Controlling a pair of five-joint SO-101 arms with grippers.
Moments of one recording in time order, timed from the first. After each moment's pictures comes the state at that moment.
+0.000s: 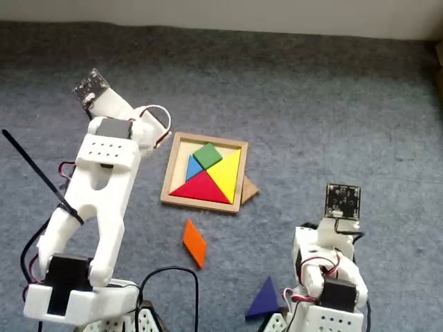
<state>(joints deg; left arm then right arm) 0.0 -7.7 21.8 56.1 57.1 3.8 -103.9 87.9 71.0 7.3</state>
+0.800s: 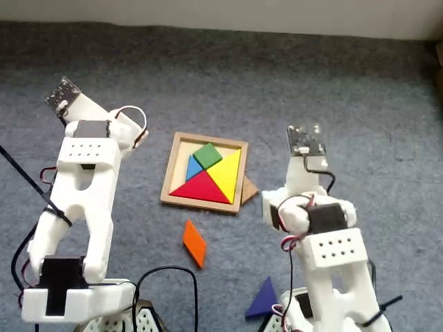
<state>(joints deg) -7.0 -7.7 23.8 56.0 57.1 -17.2 -45.9 49.3 68.1 -3.6</state>
